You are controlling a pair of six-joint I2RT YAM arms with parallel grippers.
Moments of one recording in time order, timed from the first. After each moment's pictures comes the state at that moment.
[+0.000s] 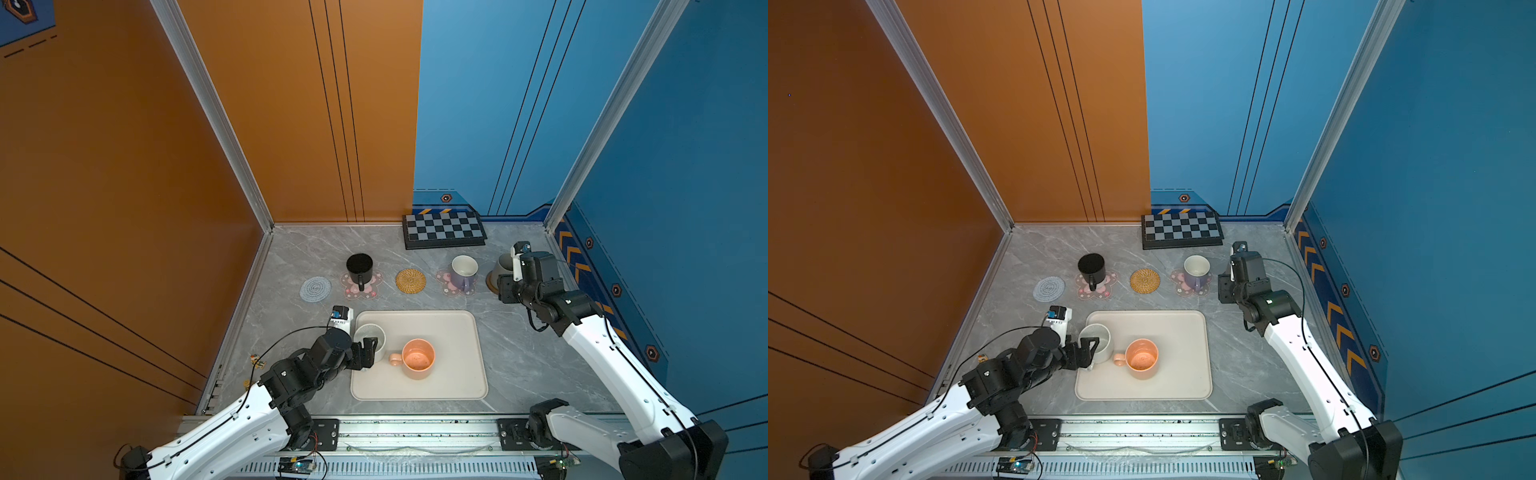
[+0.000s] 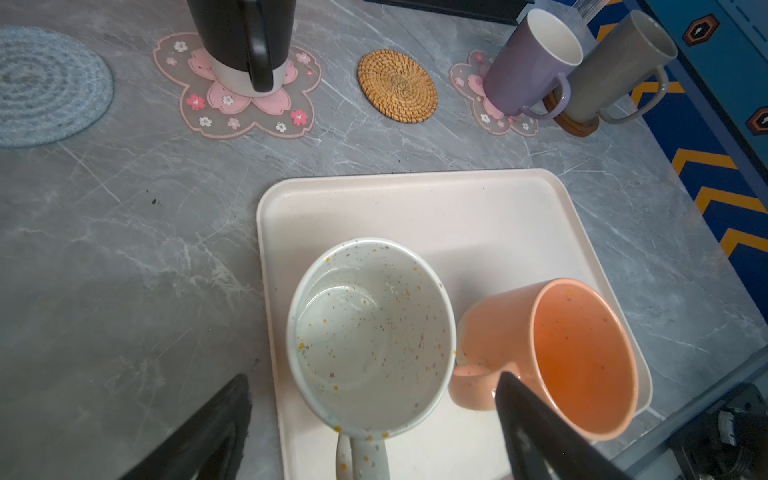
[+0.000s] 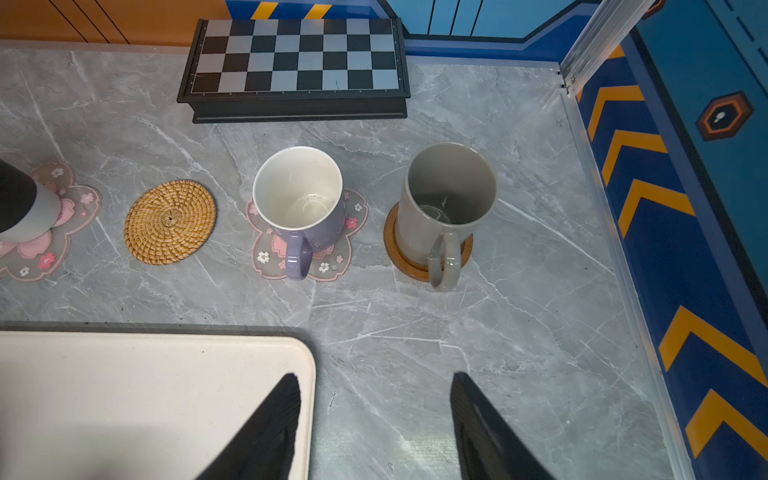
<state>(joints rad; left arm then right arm) -0.86 0.64 0.52 -0.59 -0.26 -0.66 0.28 1.08 1.03 -0.69 0.20 0.16</state>
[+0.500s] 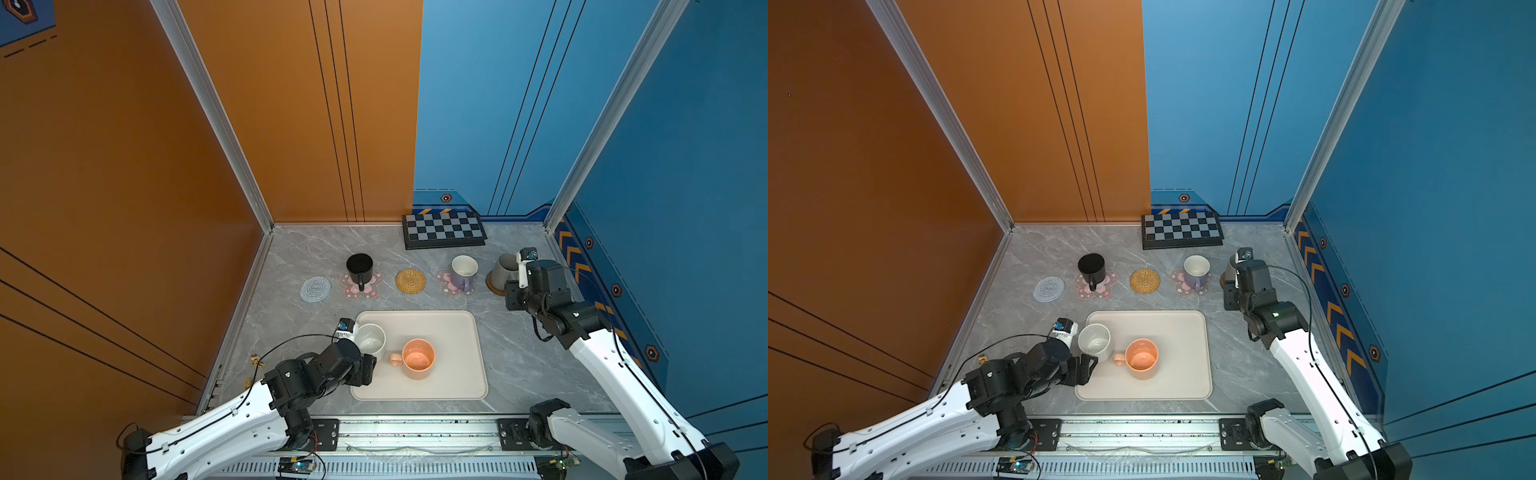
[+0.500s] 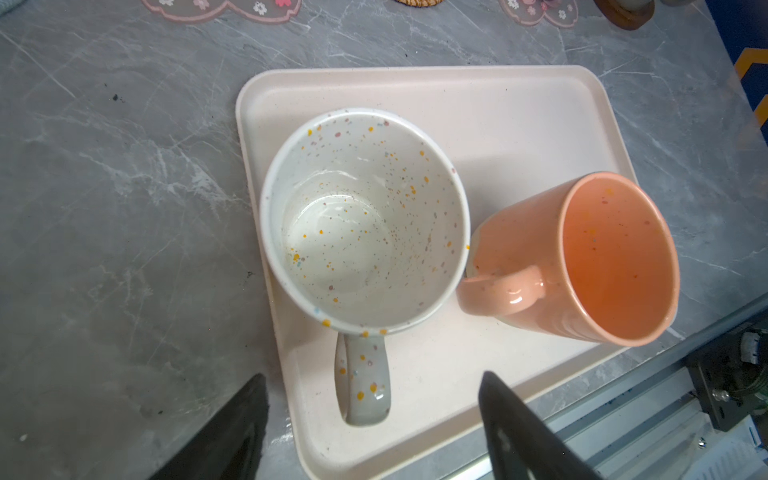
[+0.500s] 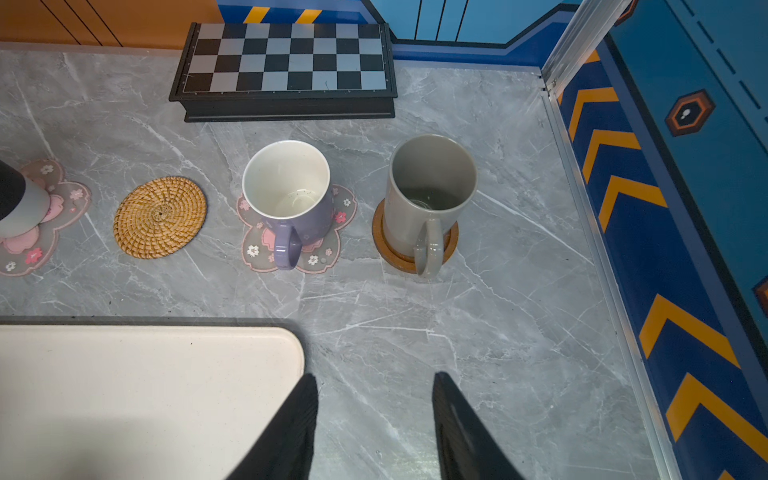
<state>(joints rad) -0.98 0.68 0.53 -0.74 -0.26 -0.77 0.27 1.00 0.97 -0.69 0.23 0.15</state>
